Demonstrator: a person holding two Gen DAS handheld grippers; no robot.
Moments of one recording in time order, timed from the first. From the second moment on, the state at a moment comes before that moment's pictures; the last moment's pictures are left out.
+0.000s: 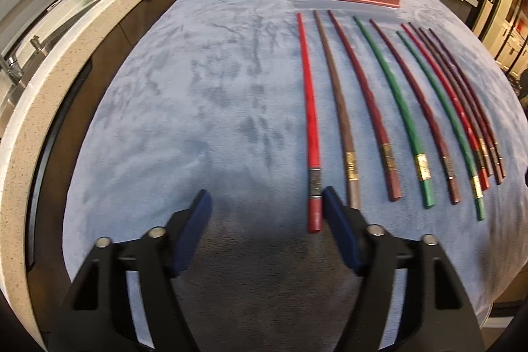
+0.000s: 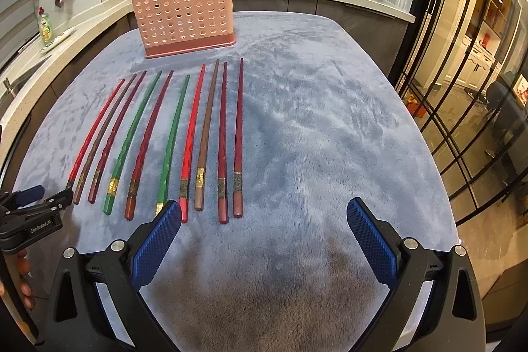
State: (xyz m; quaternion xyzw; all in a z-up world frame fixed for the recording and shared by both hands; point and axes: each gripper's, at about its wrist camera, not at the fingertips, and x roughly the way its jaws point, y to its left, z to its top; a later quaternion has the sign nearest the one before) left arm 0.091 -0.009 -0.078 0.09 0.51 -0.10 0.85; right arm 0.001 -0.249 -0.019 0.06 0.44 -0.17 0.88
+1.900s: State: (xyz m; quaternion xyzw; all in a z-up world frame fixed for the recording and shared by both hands) left arm 0.096 0.020 0.027 0.02 0.43 -0.15 0.89; right arm 0.021 -0.293 0.066 0.11 0.35 -0.13 0.92
